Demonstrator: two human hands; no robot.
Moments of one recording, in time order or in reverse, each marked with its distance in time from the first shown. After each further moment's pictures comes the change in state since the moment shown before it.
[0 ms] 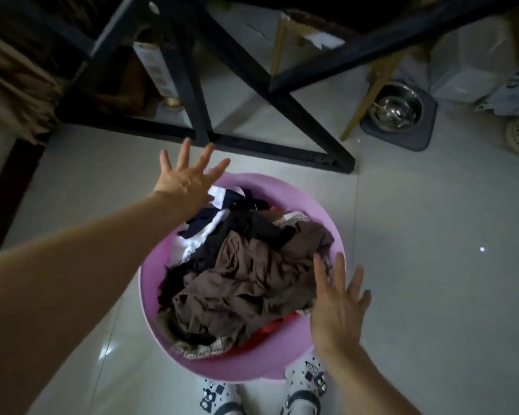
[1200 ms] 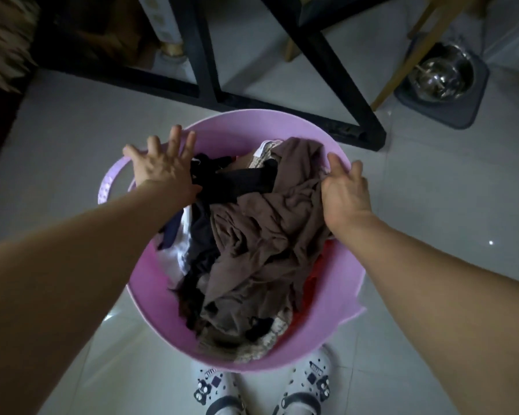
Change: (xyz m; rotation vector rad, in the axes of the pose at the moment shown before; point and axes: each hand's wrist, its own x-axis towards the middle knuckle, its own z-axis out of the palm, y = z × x) left_hand 0.020 0.002 0.101 0.089 -0.062 -0.360; right_hand 0.182 -0.042 0.022 -0.273 0.076 -0.290
